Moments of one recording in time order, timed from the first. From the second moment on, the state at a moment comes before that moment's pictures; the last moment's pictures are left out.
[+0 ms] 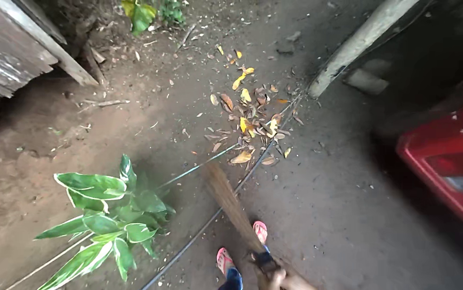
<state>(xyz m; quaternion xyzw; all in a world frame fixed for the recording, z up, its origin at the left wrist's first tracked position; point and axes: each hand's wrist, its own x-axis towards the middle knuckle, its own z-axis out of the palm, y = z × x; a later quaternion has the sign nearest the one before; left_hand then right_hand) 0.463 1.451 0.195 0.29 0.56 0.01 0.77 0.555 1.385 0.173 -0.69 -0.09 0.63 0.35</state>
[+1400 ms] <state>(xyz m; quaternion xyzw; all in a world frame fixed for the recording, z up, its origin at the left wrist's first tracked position) 0.637 1.539 0.145 0.24 0.57 0.09 0.78 0.734 1.504 0.141 -0.71 -0.16 0.62 0.29</state>
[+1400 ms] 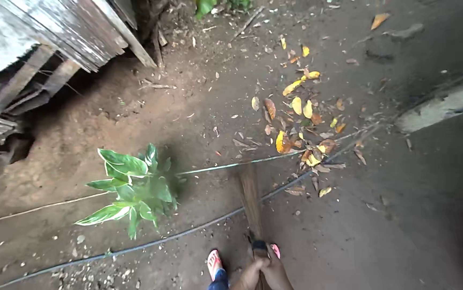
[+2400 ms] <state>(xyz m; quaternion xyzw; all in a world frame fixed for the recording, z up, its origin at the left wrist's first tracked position) 0.616 1.800 0.177 0.21 0.50 0.04 0.84 0.711 1.751 0.182 -0.74 -0.11 0.59 0.29</state>
